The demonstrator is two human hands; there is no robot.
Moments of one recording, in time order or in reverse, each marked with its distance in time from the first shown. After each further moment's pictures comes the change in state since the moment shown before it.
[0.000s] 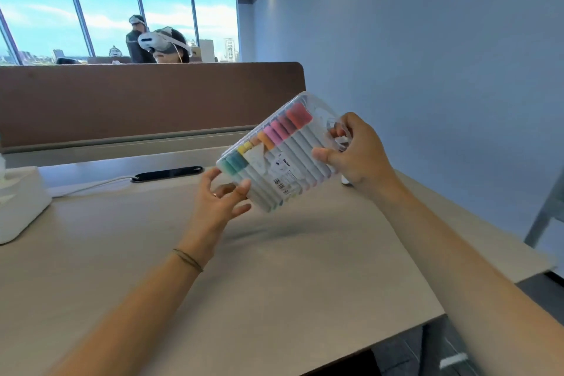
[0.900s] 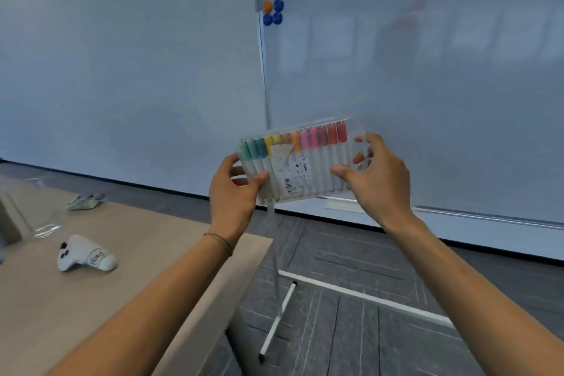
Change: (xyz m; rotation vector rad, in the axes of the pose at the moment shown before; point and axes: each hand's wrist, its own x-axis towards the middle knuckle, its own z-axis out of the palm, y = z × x) left_hand -0.061 0.008 0.465 -0.027 -0.657 0.282; right_hand -0.182 0.078 -0.367 -0.803 0.855 0.428
